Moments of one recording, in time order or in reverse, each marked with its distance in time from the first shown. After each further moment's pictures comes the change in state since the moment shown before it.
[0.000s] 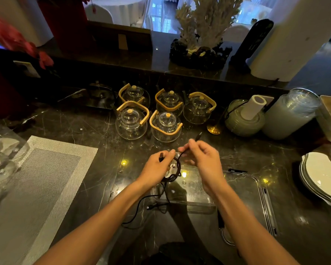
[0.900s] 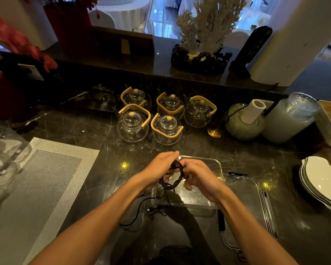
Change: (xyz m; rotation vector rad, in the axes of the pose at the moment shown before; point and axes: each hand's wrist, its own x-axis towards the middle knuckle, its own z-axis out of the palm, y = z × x) left_hand 0.000 0.028 -0.001 -0.172 -0.214 -0.166; right_hand -0.004 0.016 -0.012 0.016 -0.507 0.252
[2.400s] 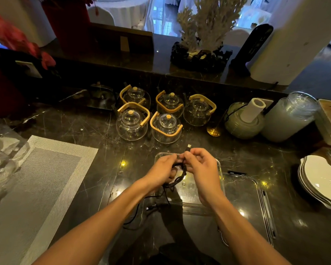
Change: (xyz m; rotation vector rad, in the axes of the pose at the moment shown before) left_hand 0.010 -0.023 0.008 -0.057 0.038 -0.032; right_hand -0.004 -0.003 0.026 0.048 0.570 -0.264
